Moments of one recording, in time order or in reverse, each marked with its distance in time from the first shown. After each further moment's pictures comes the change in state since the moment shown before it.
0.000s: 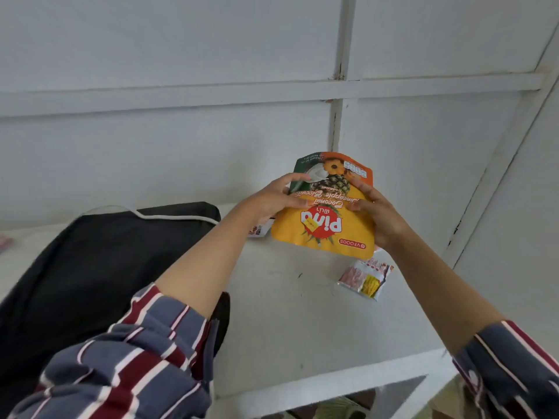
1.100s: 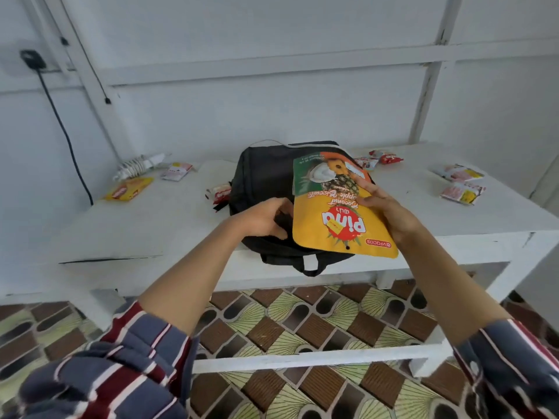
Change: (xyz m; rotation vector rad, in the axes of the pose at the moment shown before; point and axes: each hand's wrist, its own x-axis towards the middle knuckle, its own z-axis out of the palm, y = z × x) left_hand -0.380 -0.133 -0.122 0.676 0.052 -0.071; right_hand -0.217 0.131 0.240 -0.016 -0.299 0.090
